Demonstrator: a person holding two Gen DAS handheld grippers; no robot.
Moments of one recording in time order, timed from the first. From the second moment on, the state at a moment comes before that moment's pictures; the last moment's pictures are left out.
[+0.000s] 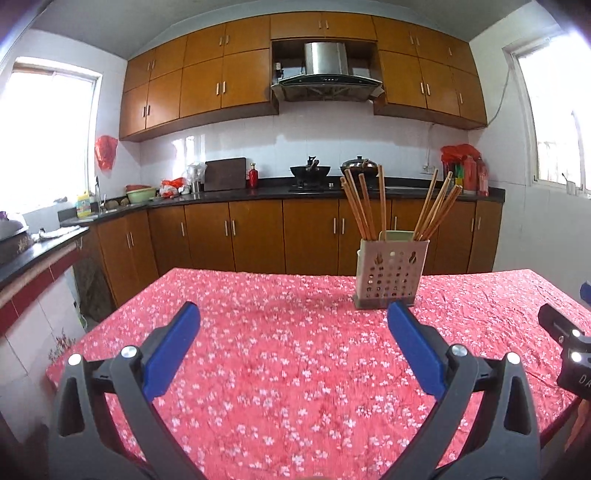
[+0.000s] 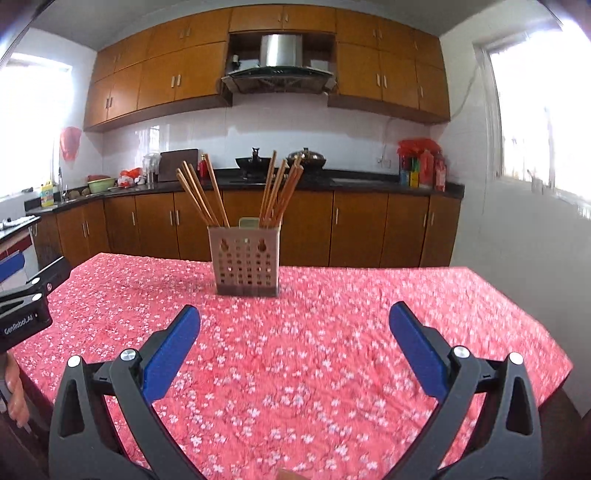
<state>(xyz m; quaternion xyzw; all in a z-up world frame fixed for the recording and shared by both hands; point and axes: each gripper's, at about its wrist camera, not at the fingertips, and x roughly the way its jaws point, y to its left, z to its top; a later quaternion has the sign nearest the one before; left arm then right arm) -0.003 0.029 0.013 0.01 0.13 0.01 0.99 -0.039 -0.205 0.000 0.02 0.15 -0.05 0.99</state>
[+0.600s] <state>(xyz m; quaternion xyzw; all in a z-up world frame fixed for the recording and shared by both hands) -0.005 0.031 -0.009 0.02 0.13 0.03 0.99 -0.043 -0.197 -0.018 0.01 0.17 -0.06 0.98</state>
